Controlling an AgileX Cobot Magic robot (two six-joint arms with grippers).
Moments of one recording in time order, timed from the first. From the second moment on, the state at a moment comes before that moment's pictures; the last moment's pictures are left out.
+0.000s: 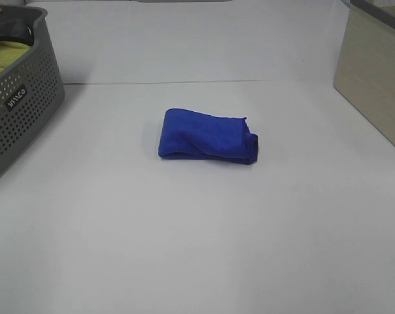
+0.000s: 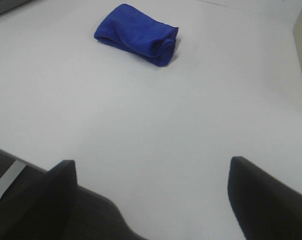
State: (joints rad) left arm -0.46 0.13 -0.50 -0.14 1.06 0.11; right arm 0.17 0.01 -0.51 0.20 1.09 -0.28
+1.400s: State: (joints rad) left arm -0.08 0.00 -0.50 -0.13 1.06 0.11; right arm -0.03 -0.01 -0.51 0.23 1.09 -0.28
